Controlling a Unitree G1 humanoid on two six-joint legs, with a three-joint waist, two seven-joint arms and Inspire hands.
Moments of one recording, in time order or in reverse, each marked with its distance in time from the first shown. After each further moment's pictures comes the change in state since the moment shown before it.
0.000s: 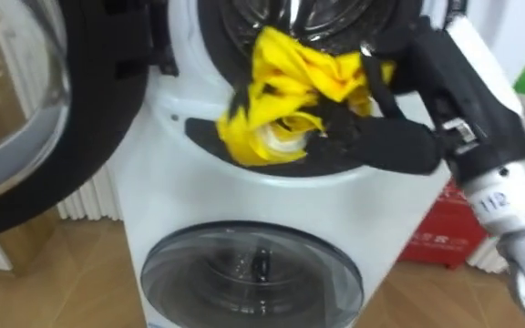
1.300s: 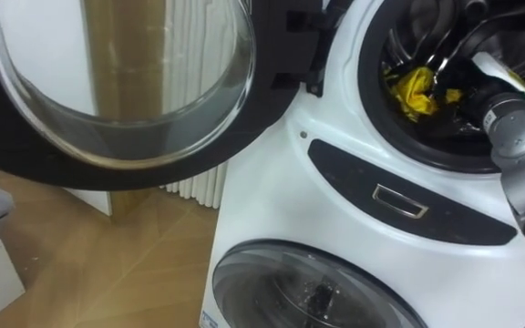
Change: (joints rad) left arm -0.138 0.032 -0.001 0.036 0.097 0.129 -0.066; right arm -0.877 -0.137 0.459 1.389 -0.421 0.041 0.013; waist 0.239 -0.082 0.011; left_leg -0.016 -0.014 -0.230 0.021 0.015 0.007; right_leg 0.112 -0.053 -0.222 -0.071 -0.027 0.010
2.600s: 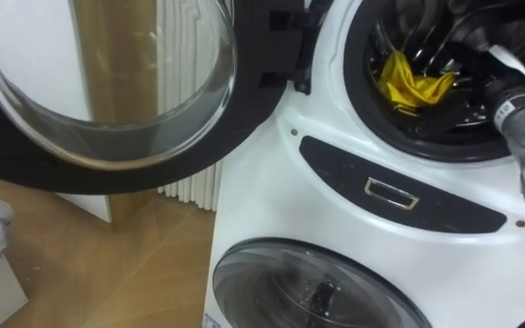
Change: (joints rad) left arm 0.033 -0.013 0.059 0.002 0.020 0.021 0.016; right arm 0.000 -0.004 -0.077 -0.004 0.134 -0.003 0.016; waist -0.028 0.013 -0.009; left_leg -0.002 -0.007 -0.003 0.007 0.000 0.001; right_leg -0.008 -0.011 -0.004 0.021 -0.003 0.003
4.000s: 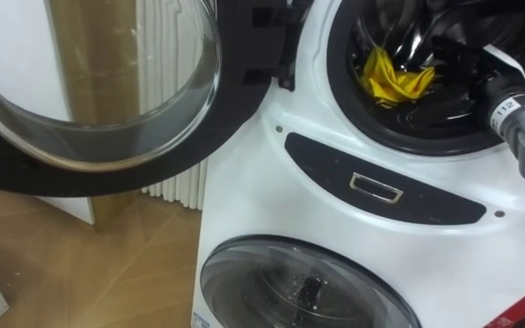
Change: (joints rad) left arm 0.020 -0.002 0.030 0.009 0.013 -0.018 0.002; right arm 0.003 0.006 -0.083 0.013 0.285 -0.011 0.102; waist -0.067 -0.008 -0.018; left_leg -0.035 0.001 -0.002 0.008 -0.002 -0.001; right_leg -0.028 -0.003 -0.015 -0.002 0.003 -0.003
